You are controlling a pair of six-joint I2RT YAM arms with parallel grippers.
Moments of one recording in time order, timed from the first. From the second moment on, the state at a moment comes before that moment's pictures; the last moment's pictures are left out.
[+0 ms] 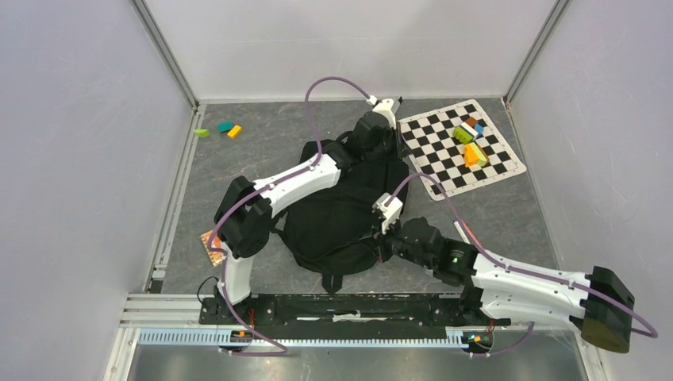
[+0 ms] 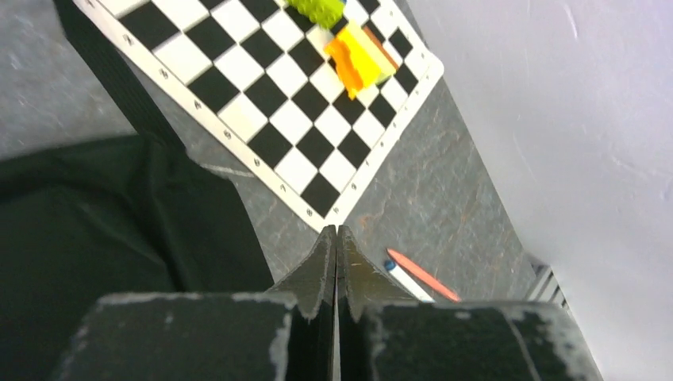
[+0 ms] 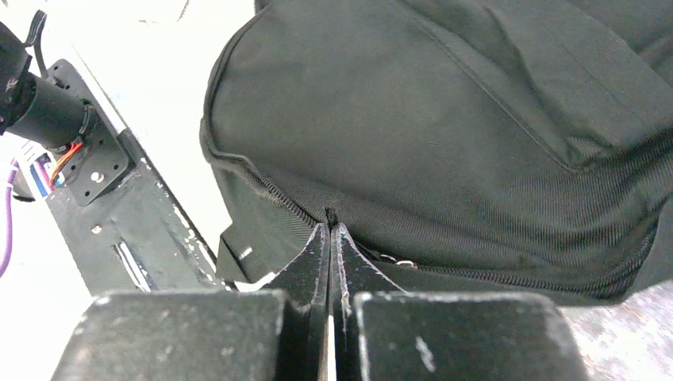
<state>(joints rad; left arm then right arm) -0.85 1.98 1.65 -0.06 0.04 -0.62 1.05 0.88 0.46 0.05 0.09 0.31</state>
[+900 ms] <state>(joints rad) -0.81 1.55 1.25 -0.24 0.08 -0.38 1.19 0.88 0.53 0.00 0.38 0.38</state>
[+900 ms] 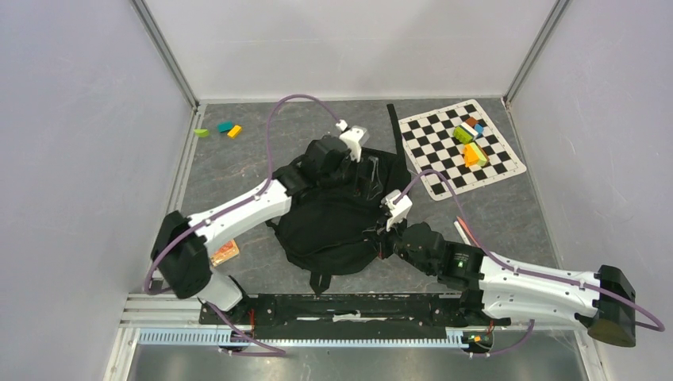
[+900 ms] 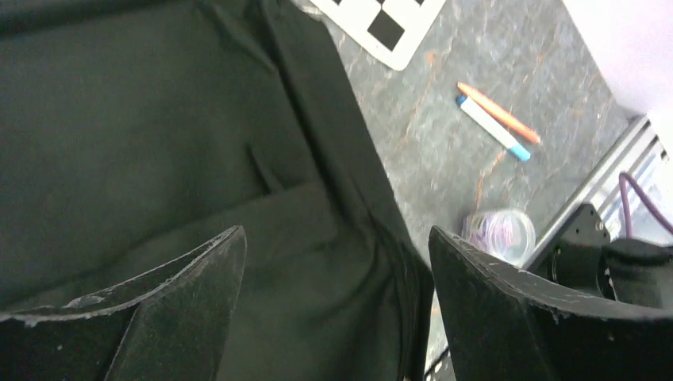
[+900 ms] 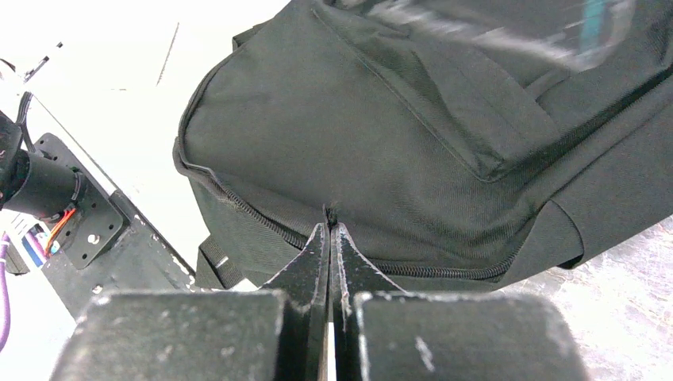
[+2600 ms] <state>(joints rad) -0.95 1.87 1.40 -0.64 0.37 -0.27 1.19 0.83 0.48 -0.05 0.36 0.37</state>
